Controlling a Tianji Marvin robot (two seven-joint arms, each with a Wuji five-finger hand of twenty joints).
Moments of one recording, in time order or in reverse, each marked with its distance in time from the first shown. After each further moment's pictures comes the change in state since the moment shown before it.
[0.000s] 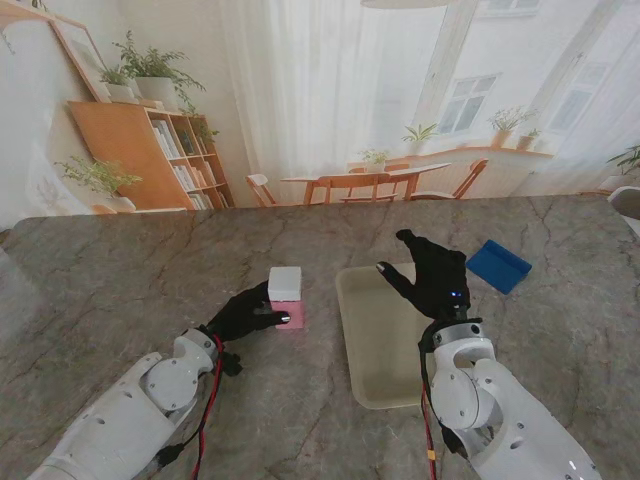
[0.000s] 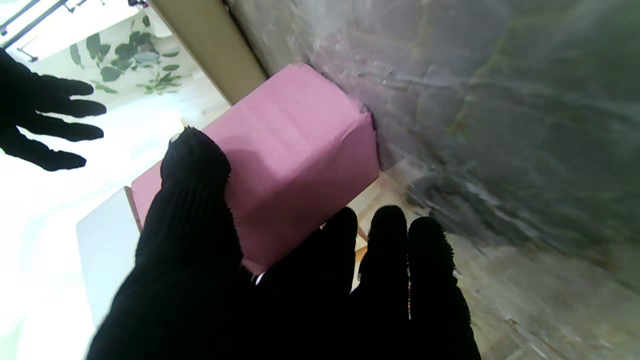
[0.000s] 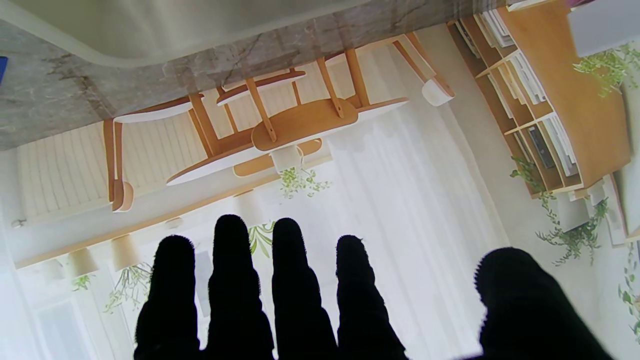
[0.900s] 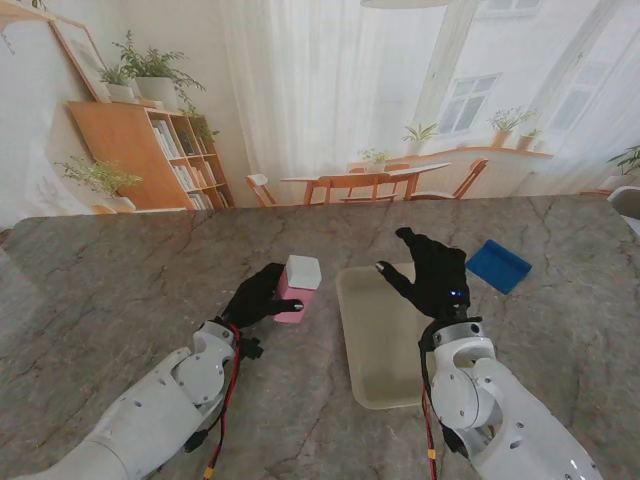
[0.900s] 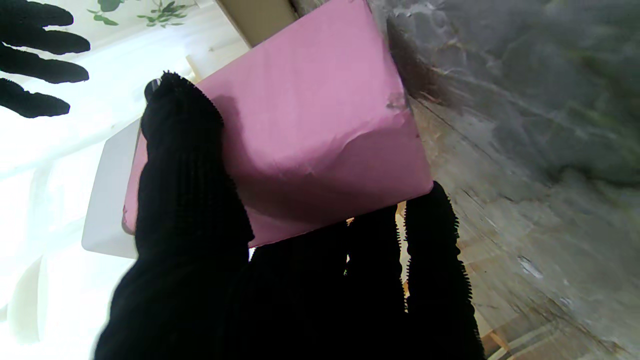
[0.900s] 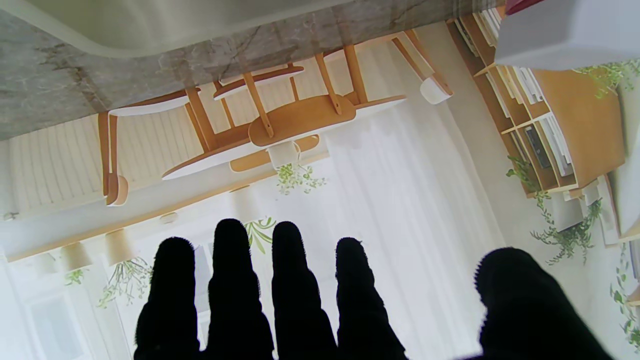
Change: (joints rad) left arm -0.113 -0.109 0.104 0.194 -0.030 -0.076 0.258; right arm 0.004 0.002 -0.002 0.002 -0.013 -0.006 -0.008; left_hand 0.098 -0.183 -0.178 -0.007 0.007 -0.159 0.725 0.196 0.291 -0.098 0.130 0.433 0.317 -0.095 0.208 0.144 0.256 0.017 0.216 0.040; right_hand -0.001 0.000 0.000 0.000 -0.012 0.006 -0.009 0.000 -0.030 0.003 0.000 -0.011 -0.024 0.000 -0.015 -0.008 -0.012 -0.001 0.002 -0.012
